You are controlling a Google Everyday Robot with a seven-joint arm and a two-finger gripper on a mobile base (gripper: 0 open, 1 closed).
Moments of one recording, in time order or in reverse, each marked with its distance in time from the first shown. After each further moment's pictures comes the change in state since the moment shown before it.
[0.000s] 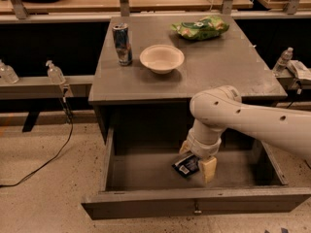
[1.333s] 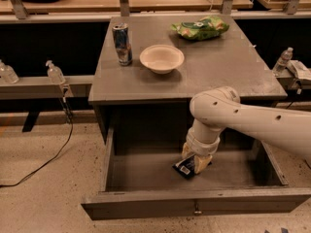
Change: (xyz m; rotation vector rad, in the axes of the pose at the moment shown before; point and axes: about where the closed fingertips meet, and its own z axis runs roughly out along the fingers) arm 0.008 -0.013 0.013 0.016 -0.001 -0.022
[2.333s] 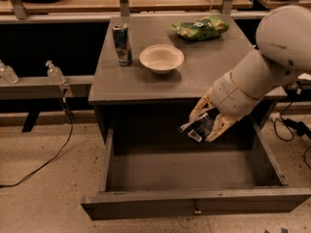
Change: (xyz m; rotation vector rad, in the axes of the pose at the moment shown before) arm -0.049 0.013 -0.226 0.322 -0.194 -0.146
